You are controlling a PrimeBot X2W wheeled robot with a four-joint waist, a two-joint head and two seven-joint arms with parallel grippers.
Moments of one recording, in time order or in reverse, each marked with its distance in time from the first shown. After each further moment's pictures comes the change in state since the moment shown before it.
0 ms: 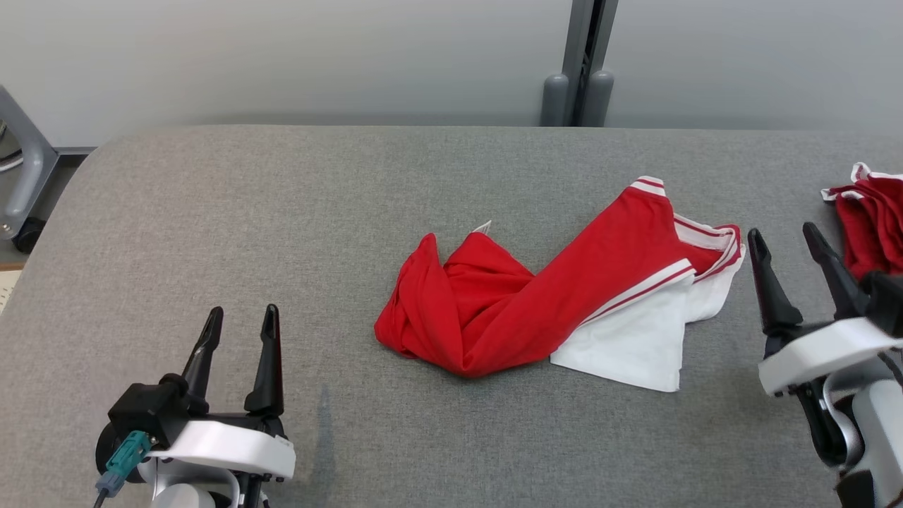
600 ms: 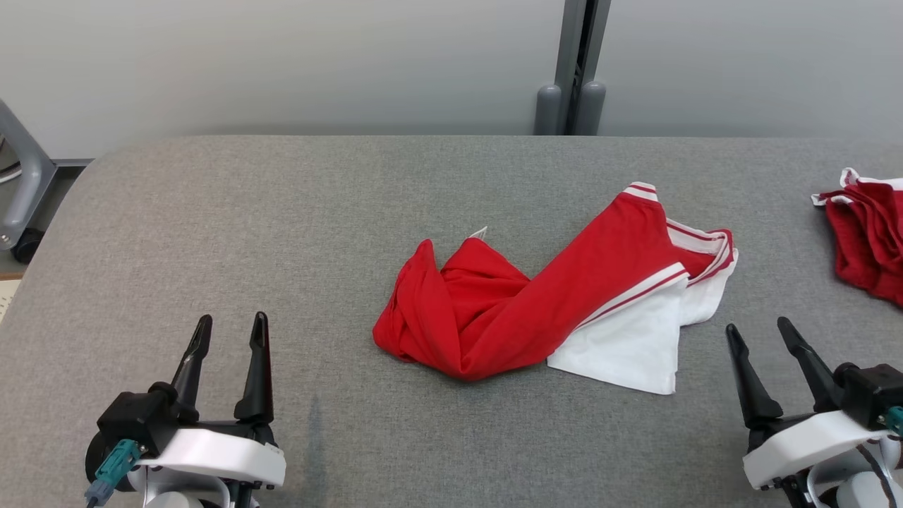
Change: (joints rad) left arm 0.027 0.000 0.046 0.000 0.016 -0.024 0.000; right arm 0.285 0.025 -0.016 -0.158 -0.014 0.000 0.000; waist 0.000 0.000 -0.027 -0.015
